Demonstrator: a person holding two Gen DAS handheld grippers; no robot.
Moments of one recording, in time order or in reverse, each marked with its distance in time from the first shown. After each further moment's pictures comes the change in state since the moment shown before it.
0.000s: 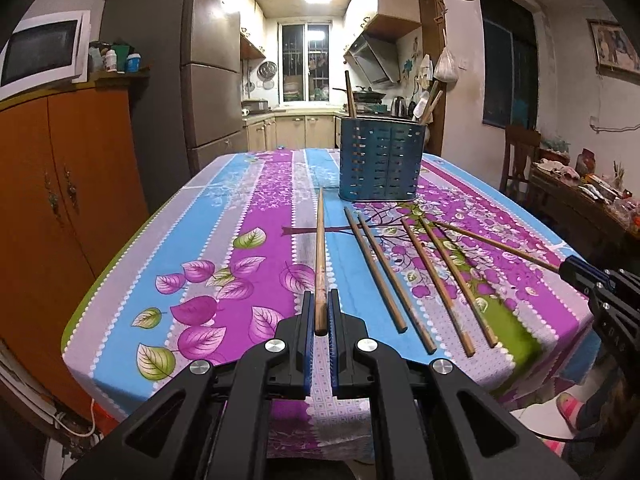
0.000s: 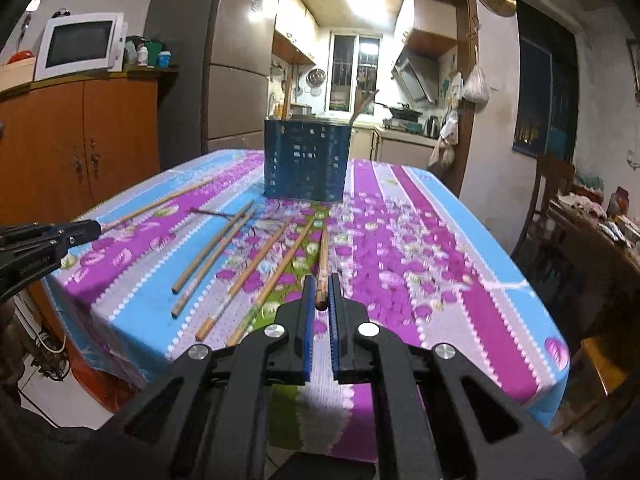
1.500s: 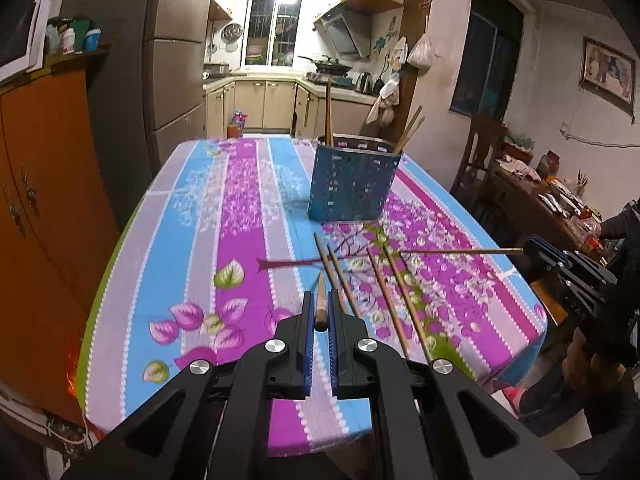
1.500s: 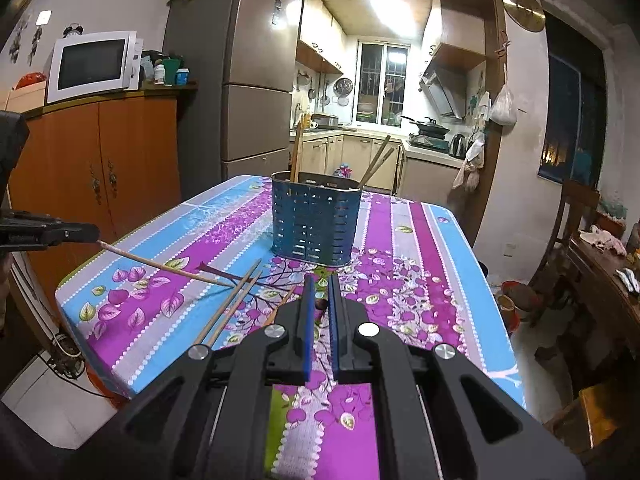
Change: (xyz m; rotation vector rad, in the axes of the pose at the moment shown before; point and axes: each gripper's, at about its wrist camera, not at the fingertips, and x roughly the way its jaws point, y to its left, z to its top) left arm -0.008 0.031 0.105 -0.029 0.151 -0.193; right arm 0.007 -0.029 0.098 -0.051 -0.007 0.096
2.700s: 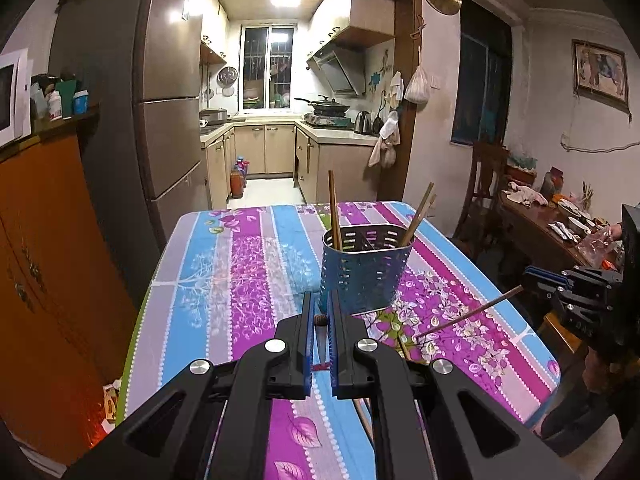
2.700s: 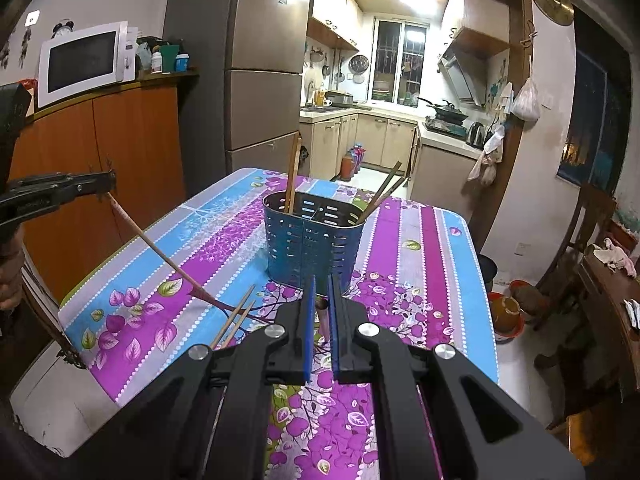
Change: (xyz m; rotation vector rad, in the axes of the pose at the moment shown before) left arm 0.010 -0.003 0.106 0.077 -0.138 0.039; right arm 0.043 -0.025 0.081 -0.029 0.111 0.053
